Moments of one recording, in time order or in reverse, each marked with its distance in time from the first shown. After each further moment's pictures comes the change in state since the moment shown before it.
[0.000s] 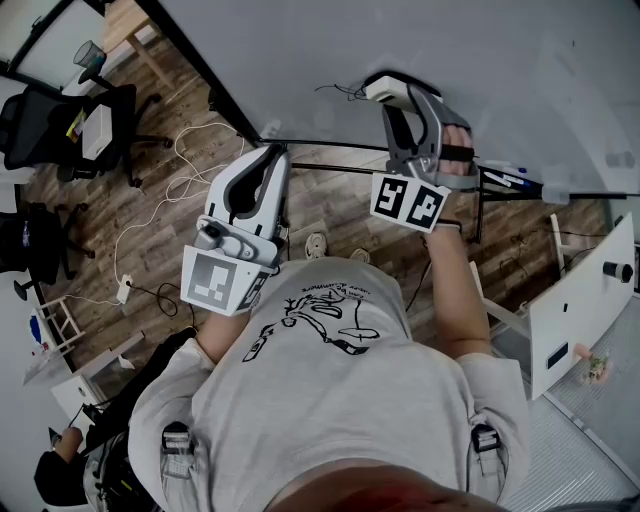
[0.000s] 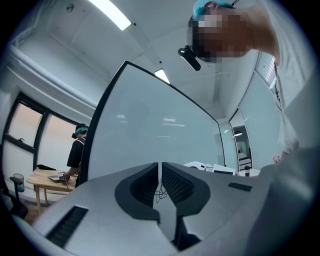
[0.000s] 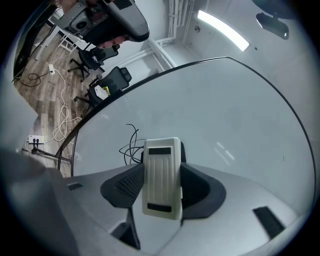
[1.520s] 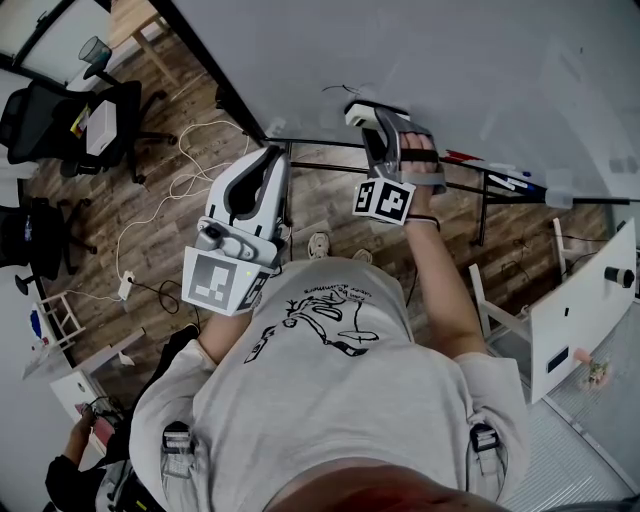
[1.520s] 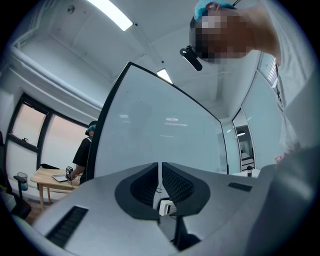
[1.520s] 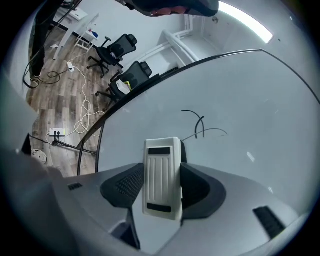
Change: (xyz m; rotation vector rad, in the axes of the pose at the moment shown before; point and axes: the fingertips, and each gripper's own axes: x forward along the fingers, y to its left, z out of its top) left arm -0.009 0.009 -0.001 -0.008 0.006 0.031; right arm 0.025 0.117 -0.016 -0.089 0.054 0.208
